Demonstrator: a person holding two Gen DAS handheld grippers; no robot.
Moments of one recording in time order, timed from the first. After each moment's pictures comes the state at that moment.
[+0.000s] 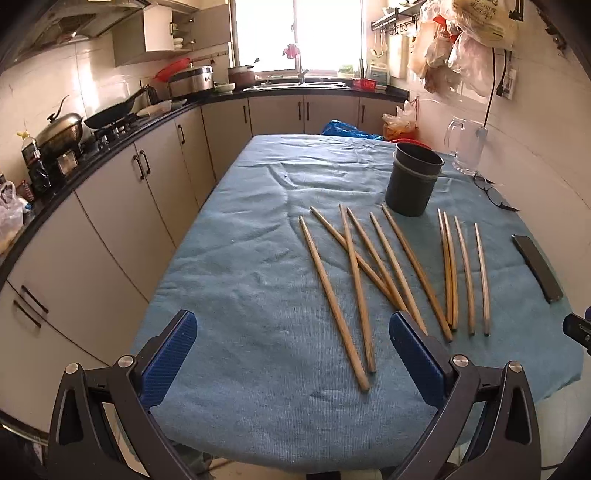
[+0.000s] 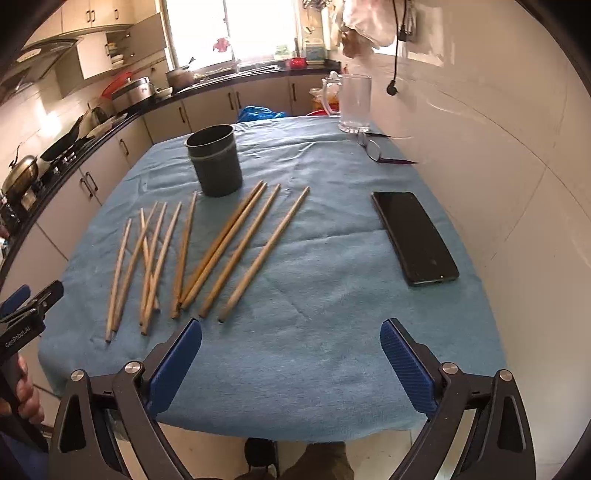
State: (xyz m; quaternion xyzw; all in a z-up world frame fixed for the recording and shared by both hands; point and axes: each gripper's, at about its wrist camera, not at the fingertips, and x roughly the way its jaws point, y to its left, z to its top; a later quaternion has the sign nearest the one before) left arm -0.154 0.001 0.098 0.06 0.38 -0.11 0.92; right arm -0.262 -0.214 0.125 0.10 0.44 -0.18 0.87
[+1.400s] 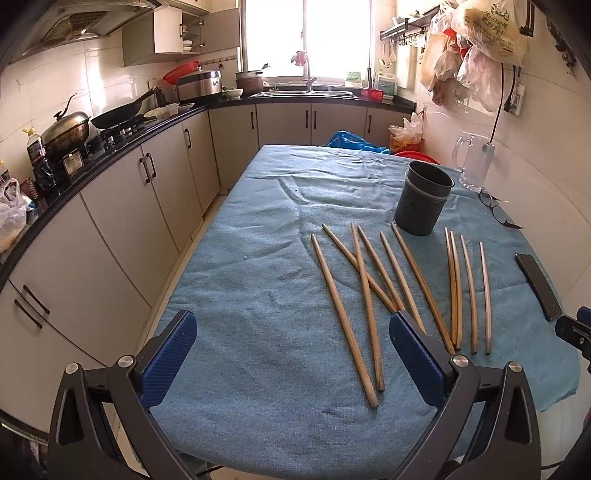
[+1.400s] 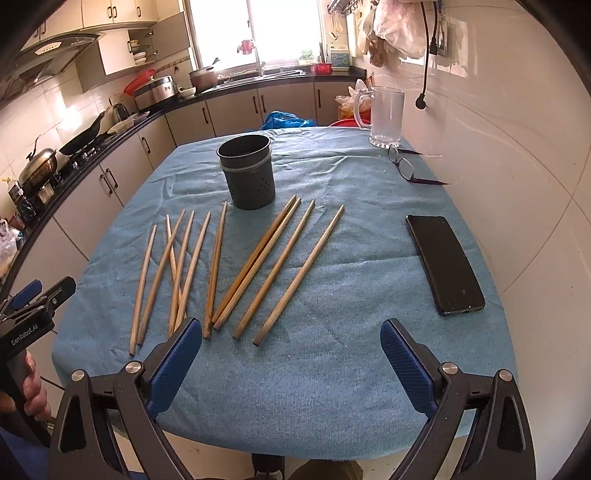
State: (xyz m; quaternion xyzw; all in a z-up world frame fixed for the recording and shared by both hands) left arm -0.139 0.008 0.106 0.05 0.37 -0.10 0.92; right arm -0.234 -0.199 0.135 0.09 0.43 -0.14 0.89
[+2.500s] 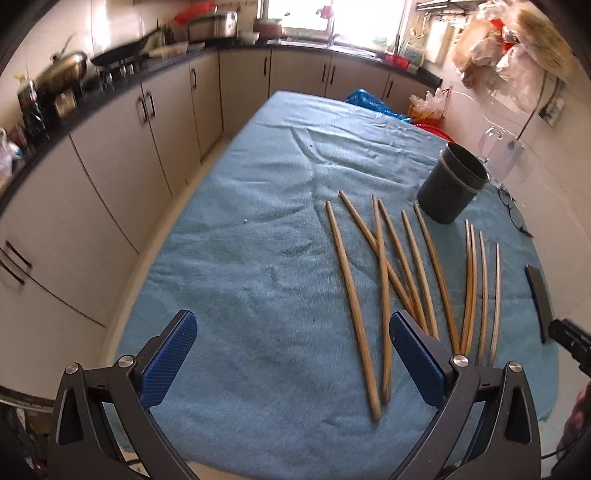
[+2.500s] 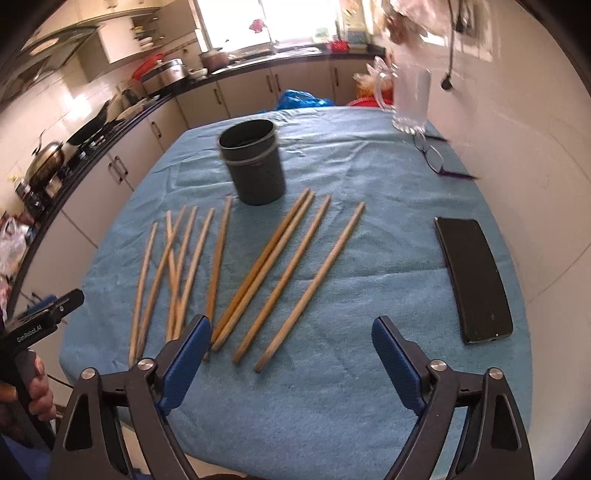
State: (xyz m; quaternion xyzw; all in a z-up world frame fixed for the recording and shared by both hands) left arm -0.078 0.017 0.081 -0.01 0.48 -0.09 0.87; right arm -0.184 -0.233 0.120 0.12 0.47 -0.10 0.87
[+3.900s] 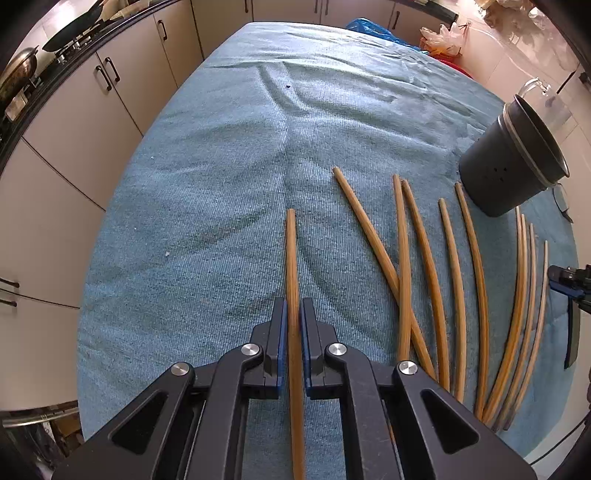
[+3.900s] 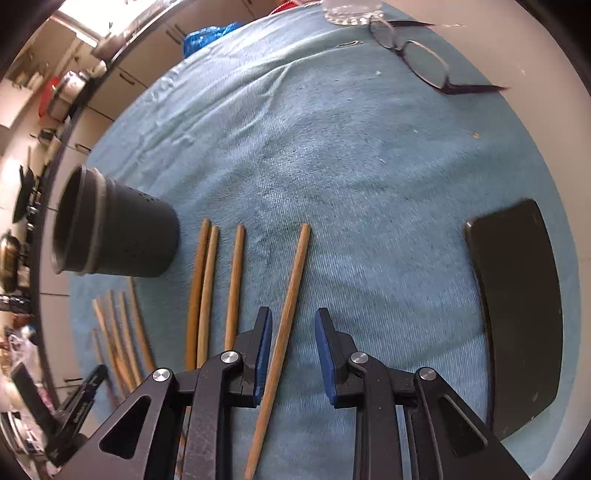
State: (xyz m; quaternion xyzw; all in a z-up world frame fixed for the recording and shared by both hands) left arm 0.028 -0.040 0.020 0.04 0.59 -0.08 0.80; right arm -0.046 -0.354 0.039 0.30 0.59 -0.14 0.74
